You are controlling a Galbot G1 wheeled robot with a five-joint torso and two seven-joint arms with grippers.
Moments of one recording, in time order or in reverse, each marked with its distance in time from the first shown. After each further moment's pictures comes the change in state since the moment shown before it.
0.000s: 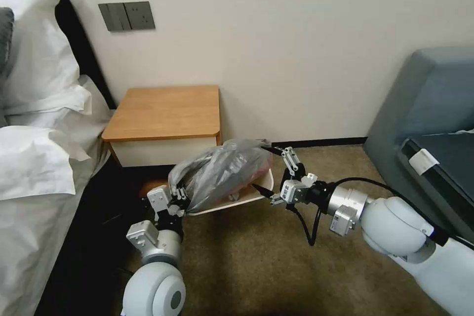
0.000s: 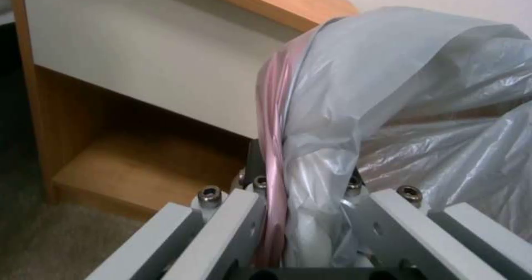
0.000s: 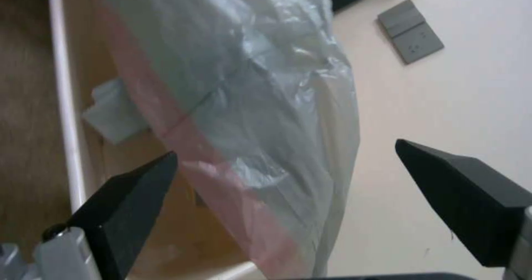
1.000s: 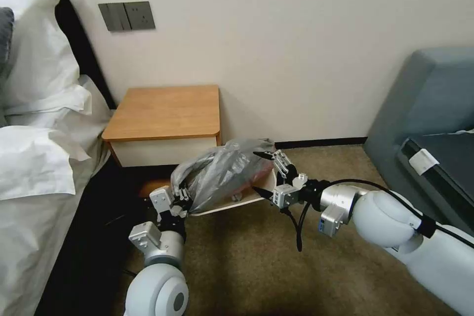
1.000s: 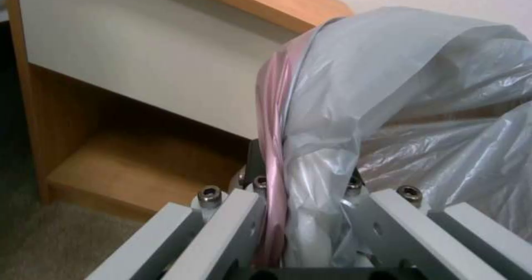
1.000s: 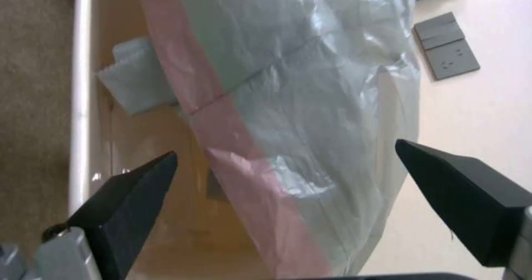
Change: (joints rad) left arm 0.010 -0.012 0.008 -0.004 0.012 -0.008 0.009; right arm 0.133 0.009 -0.140 -0.048 -0.129 -0.014 -0.028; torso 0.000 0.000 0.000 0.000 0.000
